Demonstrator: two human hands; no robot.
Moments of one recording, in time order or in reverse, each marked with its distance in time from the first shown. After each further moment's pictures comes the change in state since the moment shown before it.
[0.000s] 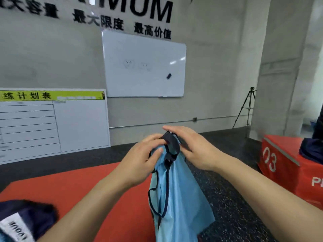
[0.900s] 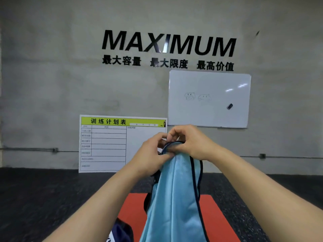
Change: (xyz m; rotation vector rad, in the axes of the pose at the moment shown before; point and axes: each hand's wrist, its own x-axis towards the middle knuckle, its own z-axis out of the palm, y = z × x) left_hand -0.050 -0.054 -0.236 0.031 0.303 -0.310; right_hand 0.221 -0.202 0.033 0.456 -0.054 -0.200
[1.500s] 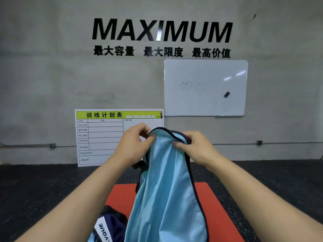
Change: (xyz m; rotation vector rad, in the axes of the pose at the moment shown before) left_hand 0.015 -0.016 0.013 0.150 0.215 -0.055; right_hand -0.042 0.069 0.012 0.173 0.192 0.268
